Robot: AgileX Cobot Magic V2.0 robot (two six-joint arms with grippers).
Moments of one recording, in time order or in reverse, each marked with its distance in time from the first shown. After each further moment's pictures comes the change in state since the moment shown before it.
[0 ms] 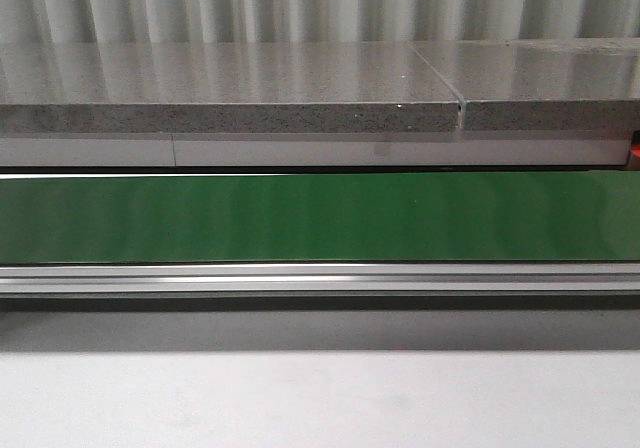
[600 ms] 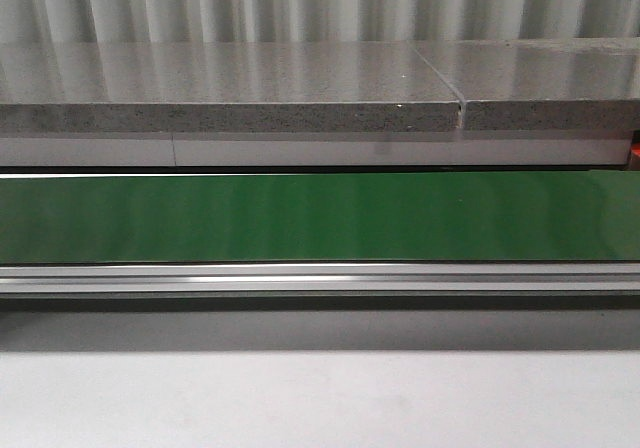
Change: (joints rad) left arm 0.246 0.751 -0.265 -0.053 -0.159 -0.052; right arm 0.000 0.000 0.000 0.000 0.000 0.000
